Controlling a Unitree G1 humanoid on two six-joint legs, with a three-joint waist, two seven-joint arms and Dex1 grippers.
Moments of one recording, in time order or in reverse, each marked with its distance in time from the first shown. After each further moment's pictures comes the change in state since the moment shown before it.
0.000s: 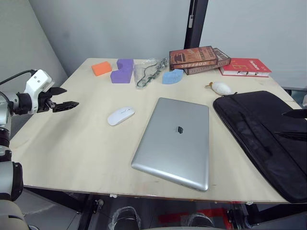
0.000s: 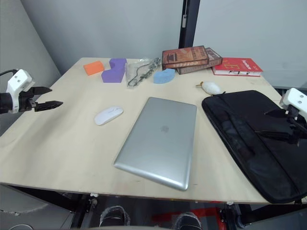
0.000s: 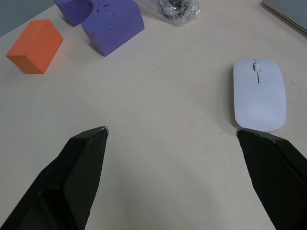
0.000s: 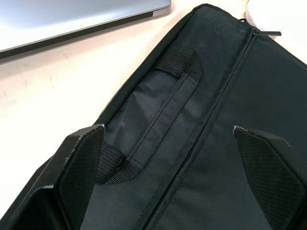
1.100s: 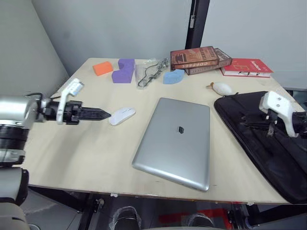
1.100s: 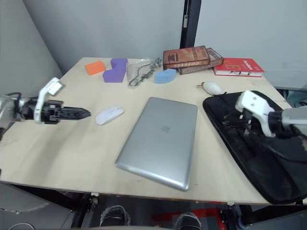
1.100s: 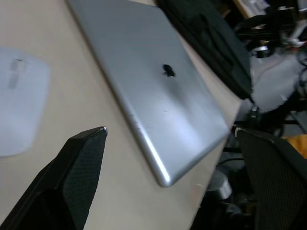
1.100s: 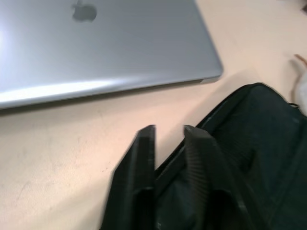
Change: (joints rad) left arm 0.047 -0.107 -0.142 -0.530 -0.401 1.102 -0.233; right arm -0.093 0.130 0.227 -0.404 -0.022 0.130 -0.234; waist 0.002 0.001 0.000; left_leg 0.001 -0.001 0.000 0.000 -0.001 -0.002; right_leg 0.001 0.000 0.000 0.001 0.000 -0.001
